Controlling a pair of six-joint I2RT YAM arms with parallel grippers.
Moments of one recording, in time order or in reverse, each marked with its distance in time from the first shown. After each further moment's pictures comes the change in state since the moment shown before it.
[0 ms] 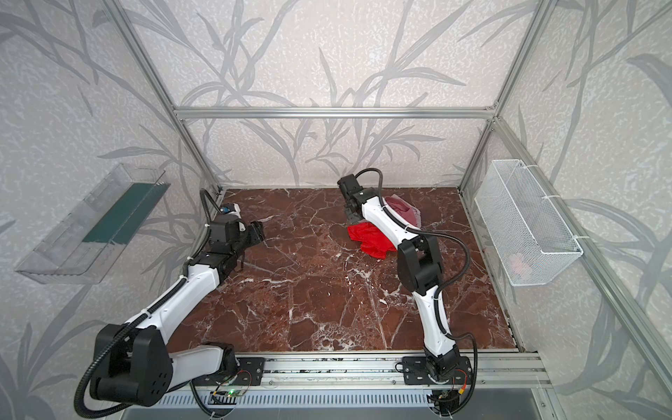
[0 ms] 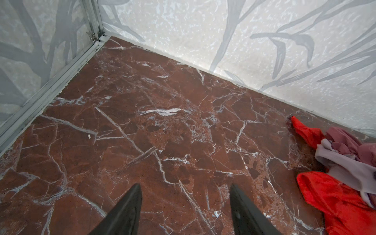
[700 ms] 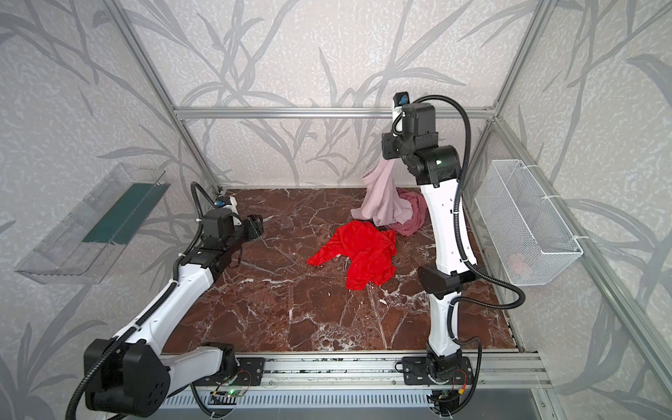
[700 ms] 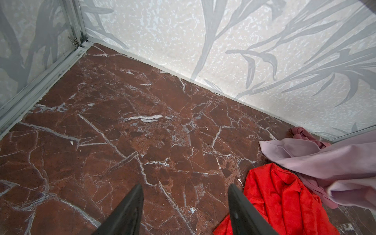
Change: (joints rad) left arm -0.001 -0.048 0.090 -0.109 0.083 -0.044; right arm -0.179 -0.072 0.901 -0.331 -0.198 -0.011
